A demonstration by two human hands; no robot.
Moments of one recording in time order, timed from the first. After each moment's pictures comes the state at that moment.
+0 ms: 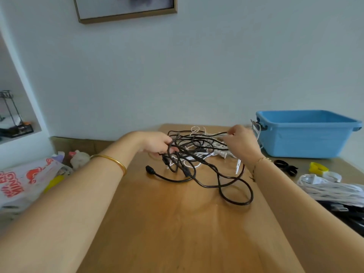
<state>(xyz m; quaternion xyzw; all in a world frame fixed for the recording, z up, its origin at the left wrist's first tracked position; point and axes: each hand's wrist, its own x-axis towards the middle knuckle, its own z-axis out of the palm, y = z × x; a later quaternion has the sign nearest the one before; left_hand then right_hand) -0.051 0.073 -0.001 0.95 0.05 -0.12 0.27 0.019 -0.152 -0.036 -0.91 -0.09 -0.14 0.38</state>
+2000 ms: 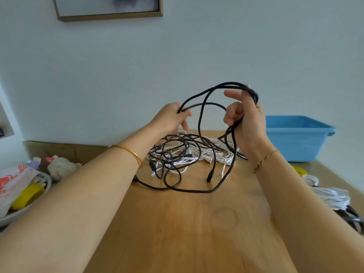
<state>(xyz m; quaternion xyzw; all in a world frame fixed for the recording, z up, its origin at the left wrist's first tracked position) -0.012 0.009 0.032 0.89 -0.06 0.20 0.40 -0.010 -0.176 0.024 -0.48 -0.24 -0.12 0.83</state>
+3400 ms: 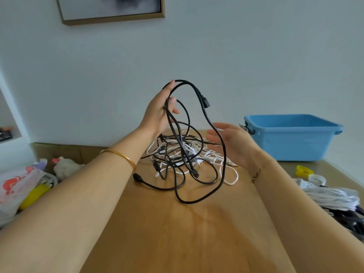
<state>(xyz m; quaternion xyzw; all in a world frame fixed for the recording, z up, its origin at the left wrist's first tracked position) -0.023 0.030 0.031 0.81 -0.13 0.34 0.46 0.012 -0.172 -0.017 -0.59 -0.15 0.12 0.79</state>
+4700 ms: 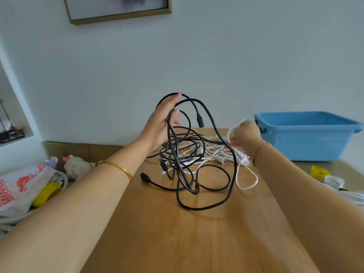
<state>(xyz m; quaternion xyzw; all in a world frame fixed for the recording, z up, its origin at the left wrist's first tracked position) -0.036 0.046 0.010 0.84 -0.16 0.31 0.42 0.069 -0.157 -0.019 -0.76 -0.01 -0.07 0.64</state>
